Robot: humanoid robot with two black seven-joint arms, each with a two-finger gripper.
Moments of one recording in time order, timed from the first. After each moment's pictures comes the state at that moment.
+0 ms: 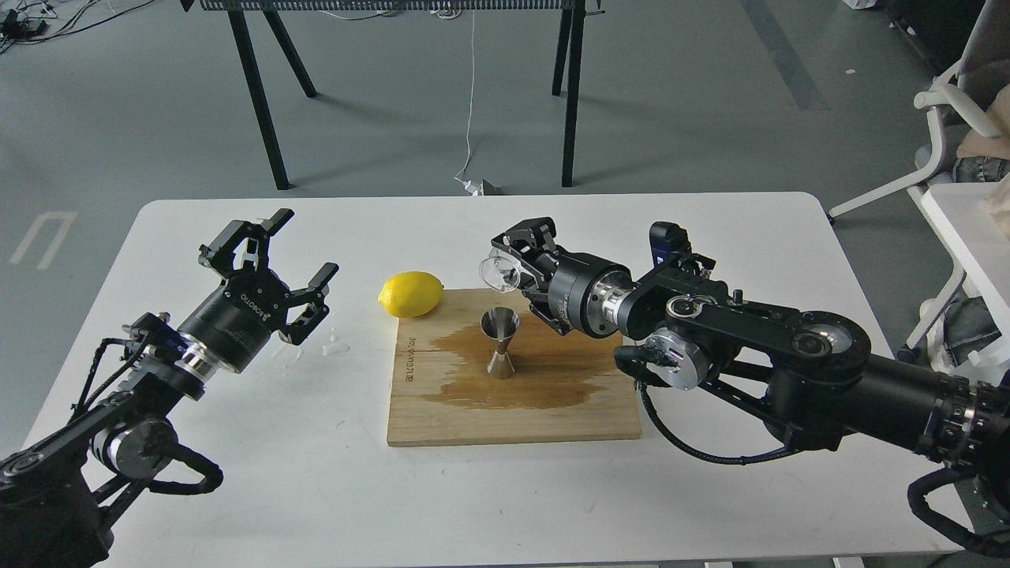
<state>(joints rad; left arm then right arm) -0.31 0.46 -0.85 -1.04 0.42 -0.49 -0.49 0.91 -0.24 0.27 1.33 -0.38 -0.28 -0.16</state>
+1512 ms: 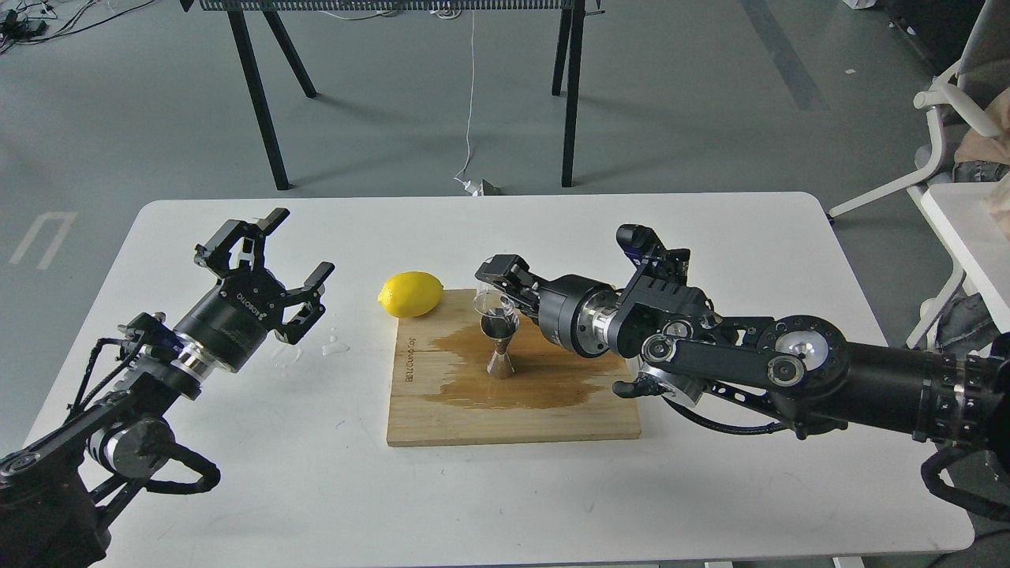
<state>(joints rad) -0.31 0.47 -0.86 -1.03 0.42 -0.49 -0.49 1.04 -0.23 0.03 1.32 -0.59 -0.26 -0.15</state>
